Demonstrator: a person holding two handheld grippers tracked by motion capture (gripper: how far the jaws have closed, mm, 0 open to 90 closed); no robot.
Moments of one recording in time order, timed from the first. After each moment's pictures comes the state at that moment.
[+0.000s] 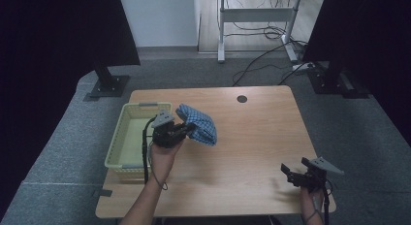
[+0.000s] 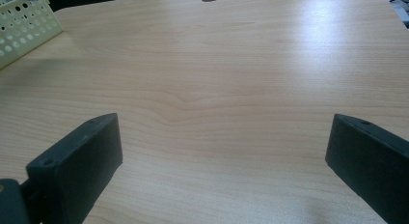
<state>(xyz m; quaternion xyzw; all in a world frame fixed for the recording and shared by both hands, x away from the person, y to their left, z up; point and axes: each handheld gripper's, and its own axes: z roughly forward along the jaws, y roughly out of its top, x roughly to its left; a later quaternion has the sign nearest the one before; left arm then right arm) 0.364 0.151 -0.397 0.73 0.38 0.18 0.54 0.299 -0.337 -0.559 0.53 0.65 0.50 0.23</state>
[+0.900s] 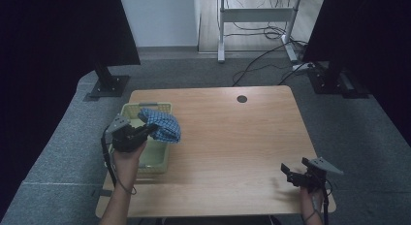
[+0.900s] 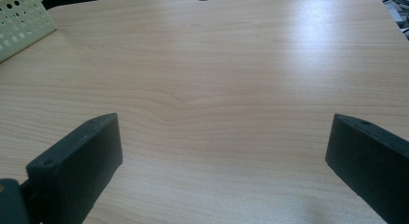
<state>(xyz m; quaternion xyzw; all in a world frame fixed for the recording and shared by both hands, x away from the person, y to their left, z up) 0.347 0.259 -0.401 0.69 0.43 0.21 0.55 0.299 -0.336 -0.559 0.53 0.65 0.49 0.24</state>
